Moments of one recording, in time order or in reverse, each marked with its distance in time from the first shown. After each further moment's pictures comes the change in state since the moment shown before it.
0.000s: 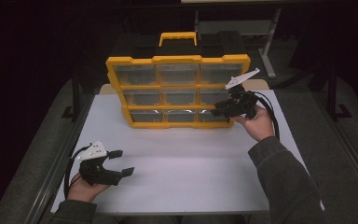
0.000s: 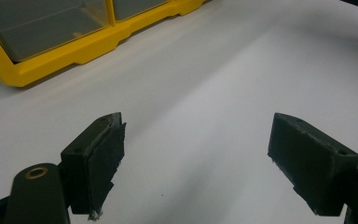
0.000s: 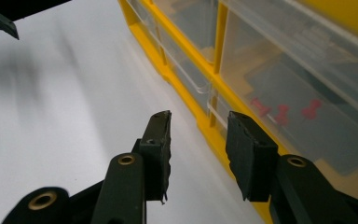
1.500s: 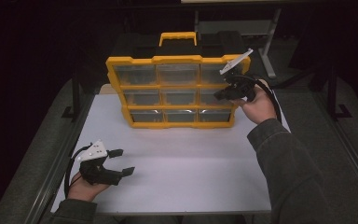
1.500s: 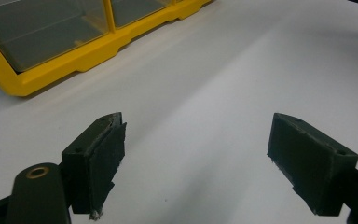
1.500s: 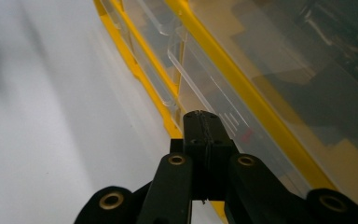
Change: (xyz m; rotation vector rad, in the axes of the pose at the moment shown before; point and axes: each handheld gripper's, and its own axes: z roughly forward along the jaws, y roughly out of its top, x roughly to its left) left arm -0.001 0.002 0.000 -0.009 0.004 0.040; right arm -0.003 0.050 -0.018 0.113 -0.133 -0.099
